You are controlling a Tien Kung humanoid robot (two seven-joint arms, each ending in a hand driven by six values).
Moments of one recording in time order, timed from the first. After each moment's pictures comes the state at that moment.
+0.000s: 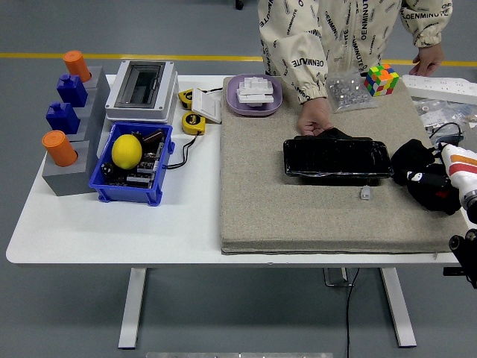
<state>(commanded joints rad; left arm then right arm) -0.05 0.21 -1.37 -0.23 1.06 0.01 0.15 0.48 -0.27 1.14 0.69 -2.15 -0.36 -0.06</state>
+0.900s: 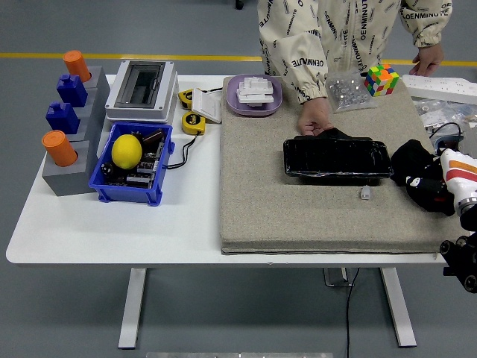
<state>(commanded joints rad) -0.04 0.21 -1.36 -0.23 1.05 0.01 0.15 0.50 -0.22 1.11 0.57 -2.09 -0.51 -0.02</state>
